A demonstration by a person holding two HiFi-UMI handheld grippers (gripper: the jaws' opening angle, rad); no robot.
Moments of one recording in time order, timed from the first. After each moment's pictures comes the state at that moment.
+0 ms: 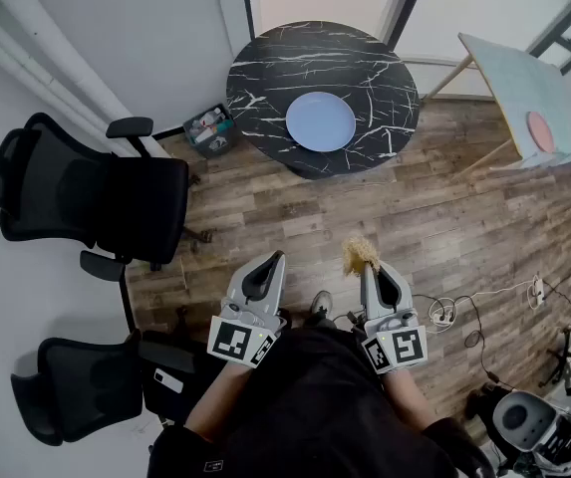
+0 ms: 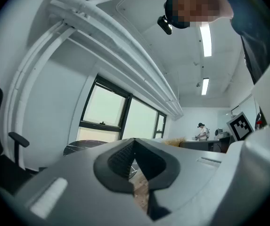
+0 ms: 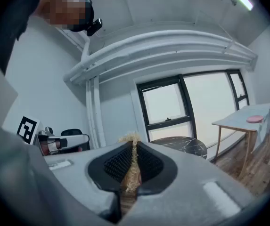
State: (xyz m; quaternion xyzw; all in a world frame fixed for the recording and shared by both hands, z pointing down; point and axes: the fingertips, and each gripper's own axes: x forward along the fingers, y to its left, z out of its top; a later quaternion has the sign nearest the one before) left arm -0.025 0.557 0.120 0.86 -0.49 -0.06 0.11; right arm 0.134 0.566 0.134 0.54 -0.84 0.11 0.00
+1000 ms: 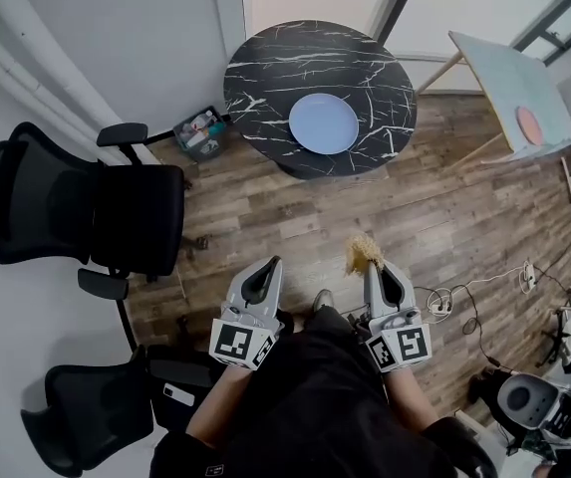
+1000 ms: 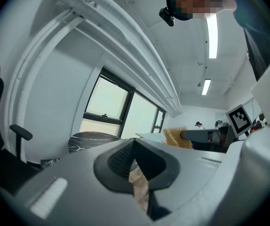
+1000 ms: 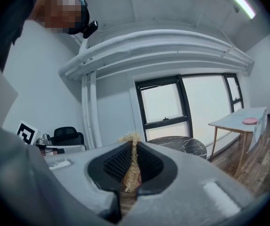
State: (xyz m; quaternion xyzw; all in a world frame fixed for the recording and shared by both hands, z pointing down) left arm -0.097 0.542 0.157 0.87 -0.47 -0.04 0.16; right arm 0.072 0.551 0.133 0.57 -0.82 0.11 0.02
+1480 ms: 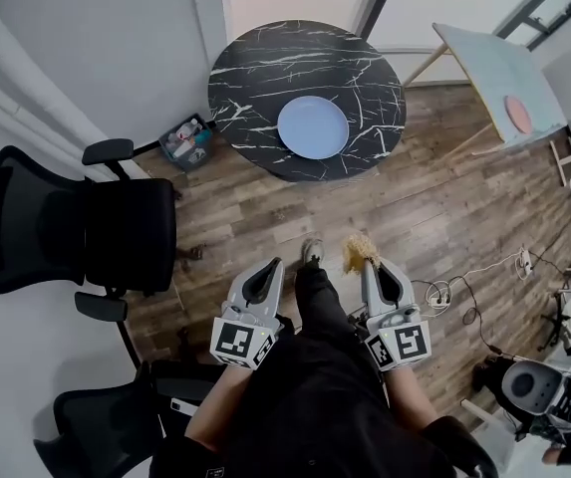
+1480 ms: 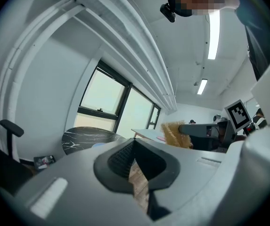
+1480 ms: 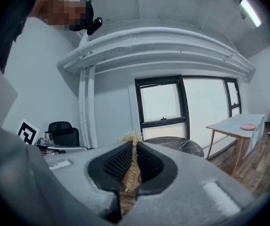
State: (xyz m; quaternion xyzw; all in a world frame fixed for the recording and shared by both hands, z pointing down) left arm -0.093 0.512 0.180 0.88 -0.43 -0.03 0.18; right arm 0.064 0.525 0.140 0.58 -0.81 0.10 0.04
